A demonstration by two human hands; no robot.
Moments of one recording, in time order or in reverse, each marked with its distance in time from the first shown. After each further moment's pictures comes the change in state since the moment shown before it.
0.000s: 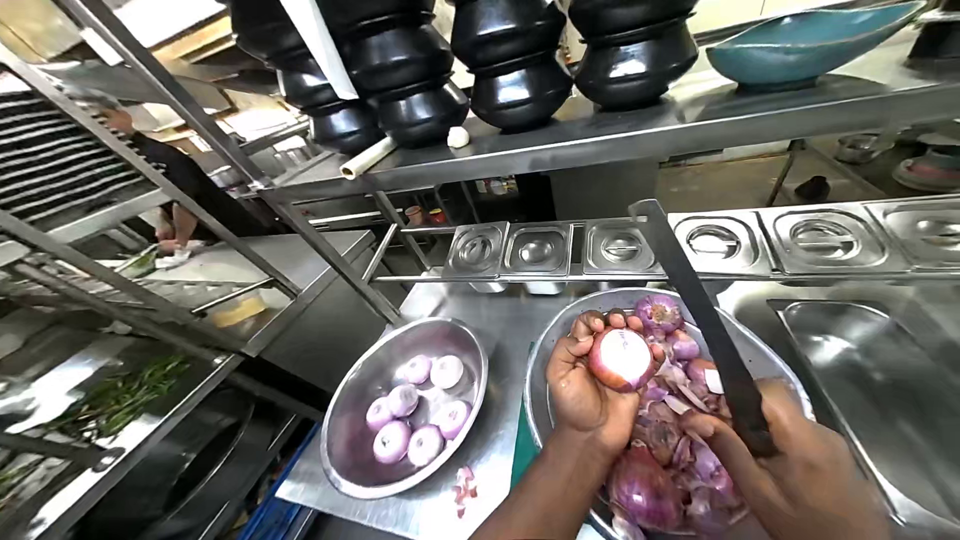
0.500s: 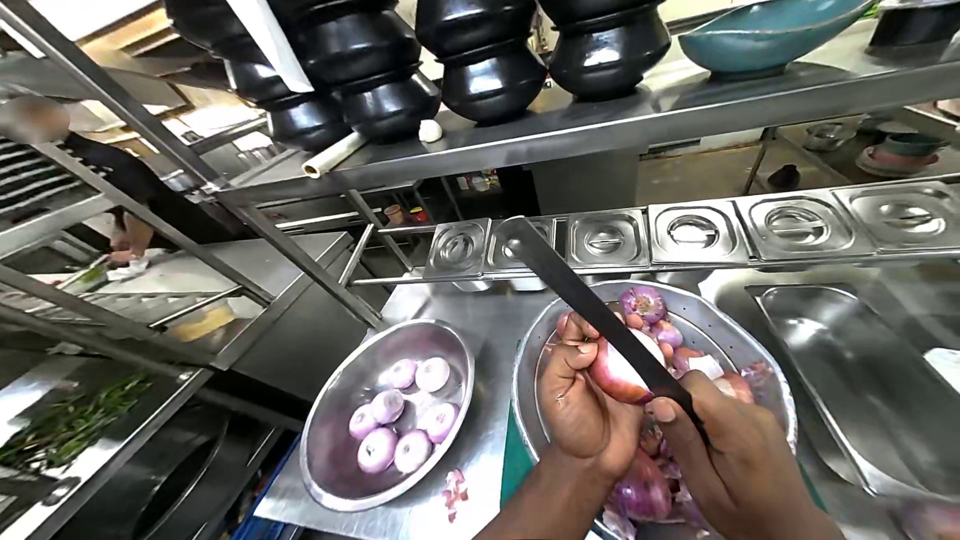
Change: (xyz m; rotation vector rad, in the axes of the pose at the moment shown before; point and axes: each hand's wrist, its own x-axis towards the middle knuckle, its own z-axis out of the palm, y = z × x) left_hand -0.017 -0.005 0.020 0.014 -0.146 0.004; right_hand 0.016 -0.029 0.020 0.073 0.069 -0.177
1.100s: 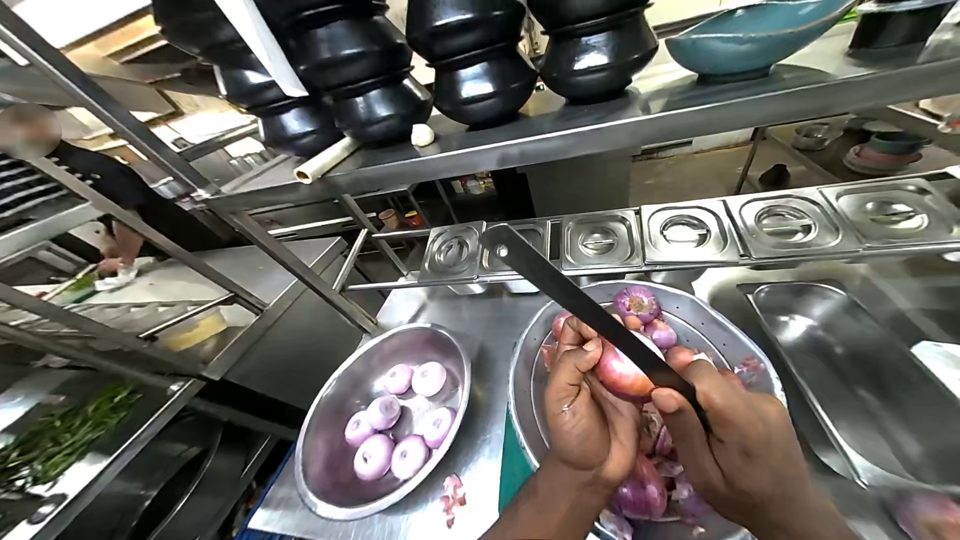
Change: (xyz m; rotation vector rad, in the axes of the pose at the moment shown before) left_hand -0.006 -0.004 0.006 0.094 0.073 0.031; right_hand 0.006 0.008 -0.004 -0.112 0.067 -0.058
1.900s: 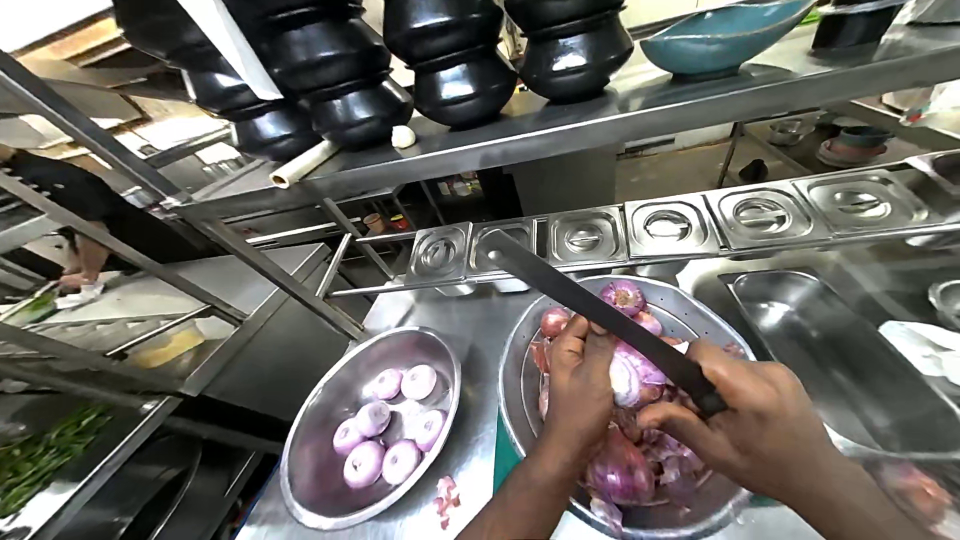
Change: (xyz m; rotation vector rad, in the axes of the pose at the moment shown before) left_hand 0.008 -0.001 -0.010 0.919 0.038 0.013; right_hand 0.003 0.020 -0.026 -0.024 -0.072 -0.033
